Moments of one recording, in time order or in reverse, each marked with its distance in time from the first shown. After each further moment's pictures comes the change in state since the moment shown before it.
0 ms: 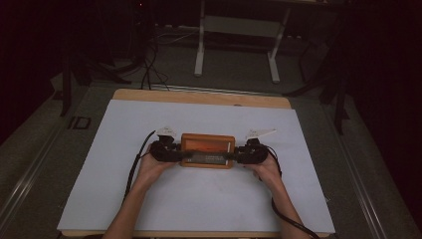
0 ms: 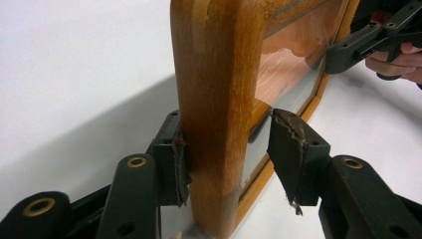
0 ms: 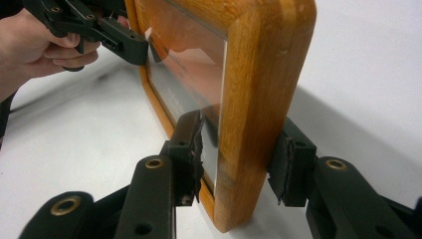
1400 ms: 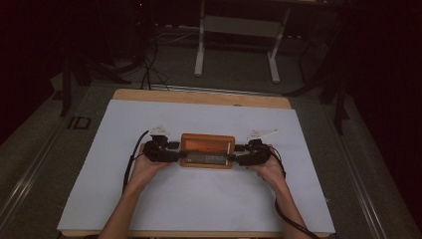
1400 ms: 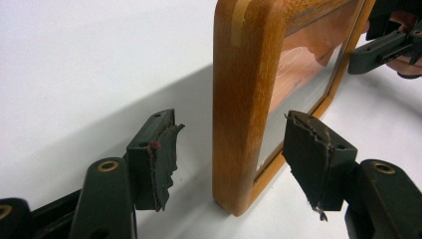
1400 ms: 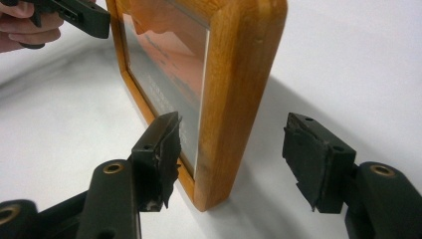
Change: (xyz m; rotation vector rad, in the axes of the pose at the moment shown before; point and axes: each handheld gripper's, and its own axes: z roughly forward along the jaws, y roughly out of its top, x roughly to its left) left arm 0.002 -0.003 -0.020 -0.012 0.064 -0.020; right arm 0.004 0.001 -0.009 0.034 -0.097 -0.041
